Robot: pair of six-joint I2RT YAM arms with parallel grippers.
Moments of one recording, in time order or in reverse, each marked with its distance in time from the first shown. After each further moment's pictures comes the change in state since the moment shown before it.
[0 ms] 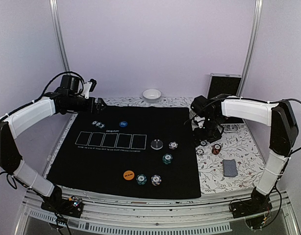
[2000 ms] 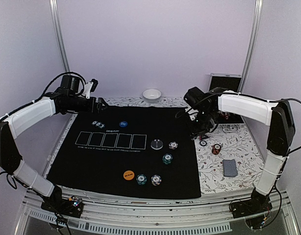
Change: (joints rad) left arm -0.007 0.000 -0.001 0.001 0.056 -0.017; right arm 0.026 0.047 0.111 0.037 -0.036 -0.072
